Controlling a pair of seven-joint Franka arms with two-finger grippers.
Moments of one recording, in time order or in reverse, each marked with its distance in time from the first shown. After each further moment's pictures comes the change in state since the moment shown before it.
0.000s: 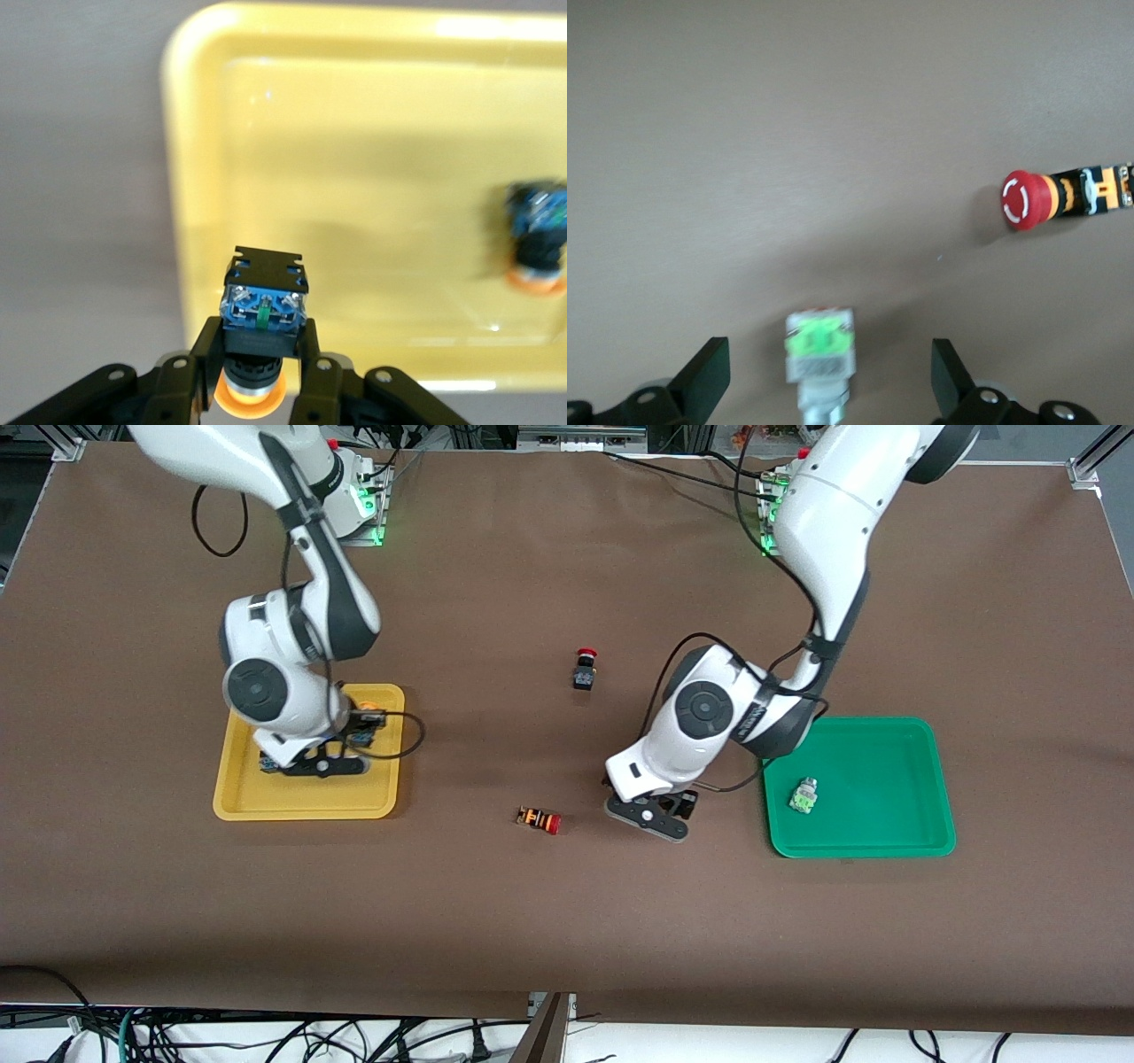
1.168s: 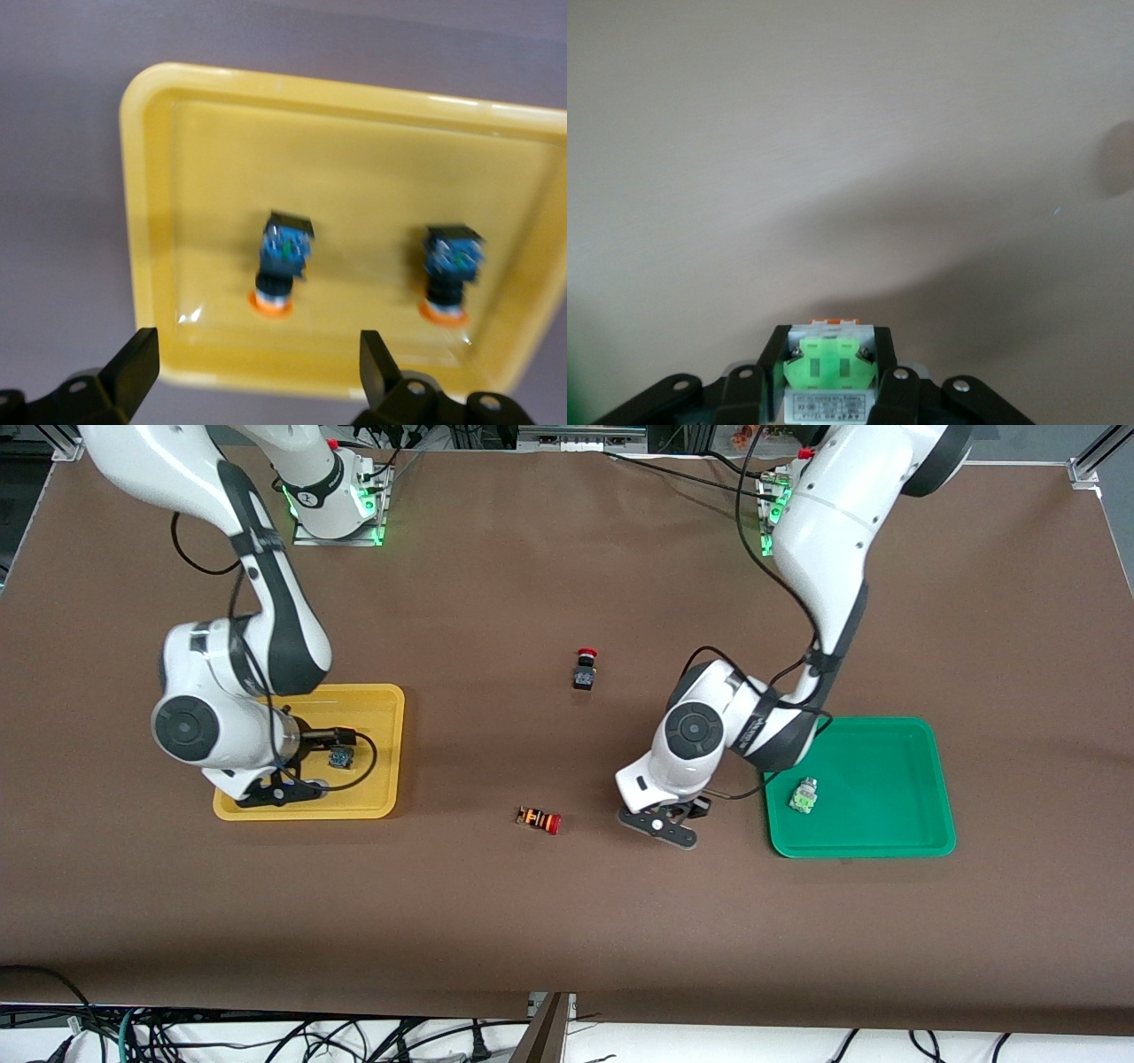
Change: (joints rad) left arm 0.041 -0.031 0.021 0.053 0.101 -0.267 0.018; right arm -0.094 -0.012 0.033 0.178 -0.022 -0.224 -0.117
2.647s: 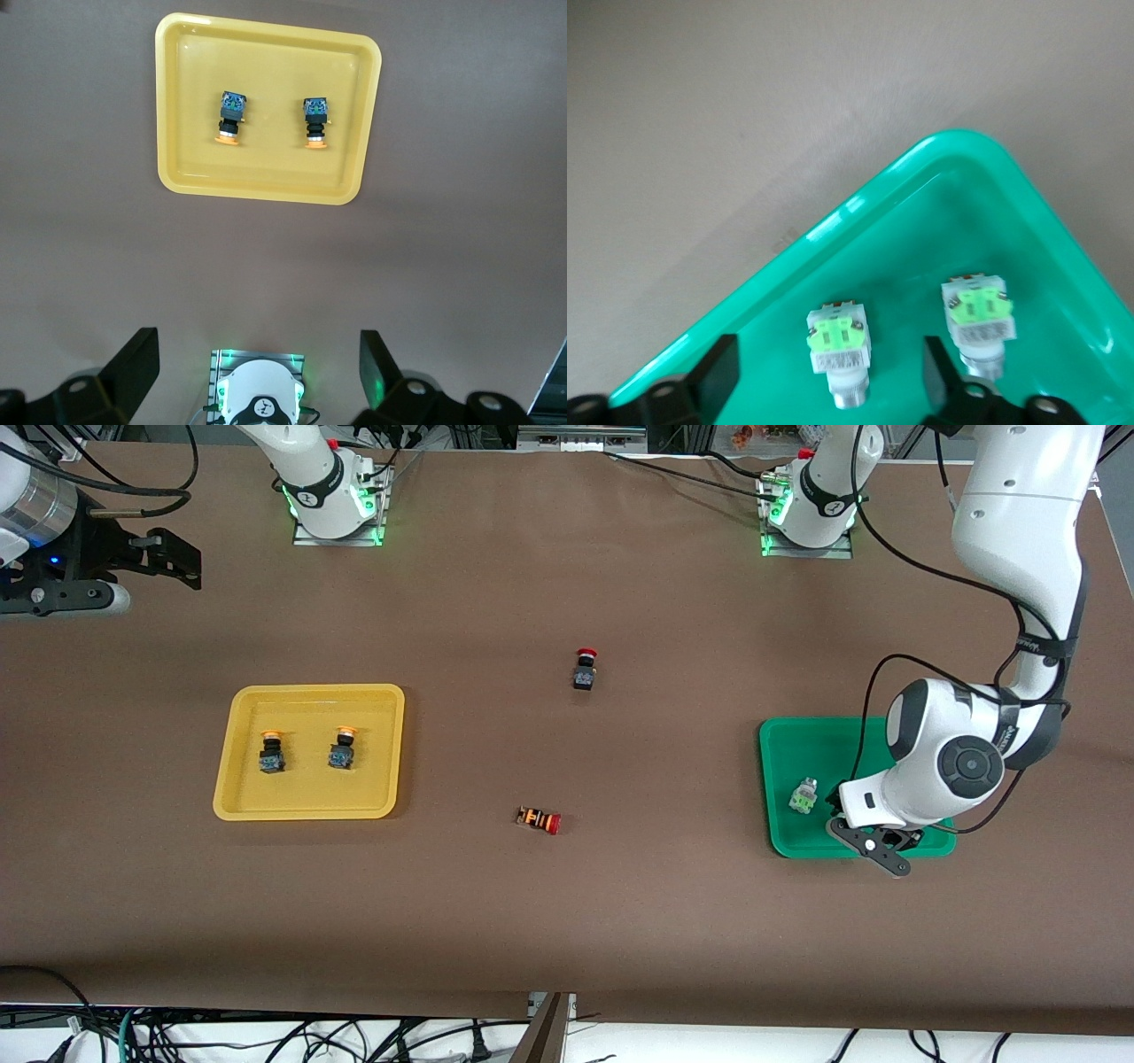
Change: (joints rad) left arm 0.428 -0.192 -0.016 -0.272 0.031 0.104 0.656; right arm -0.199 -0.434 0.166 0.163 -0.109 -0.536 -0.002
